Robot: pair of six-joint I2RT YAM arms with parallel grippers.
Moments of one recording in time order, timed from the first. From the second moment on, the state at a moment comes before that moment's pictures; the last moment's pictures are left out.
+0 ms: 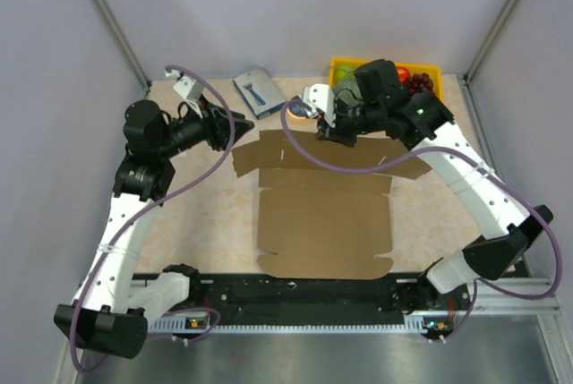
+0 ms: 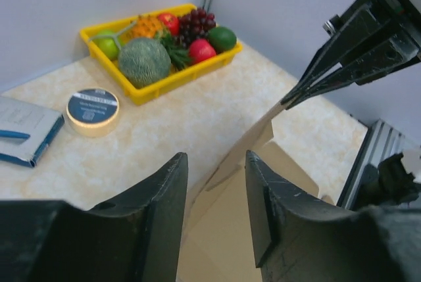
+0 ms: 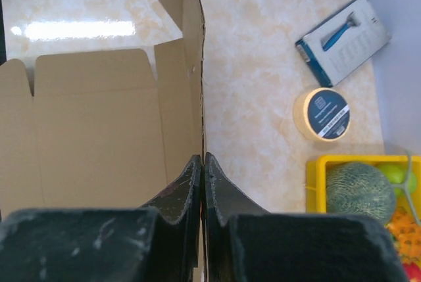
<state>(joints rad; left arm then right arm) -0.19 1.01 1.12 -0.17 0.75 -0.22 0.67 1.51 1.75 -0.93 -0.44 -0.70</state>
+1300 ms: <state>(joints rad) -0.30 1.33 1.41 0.05 1.06 -0.10 0.60 1.61 2.14 -0.99 -0.64 -0.68</state>
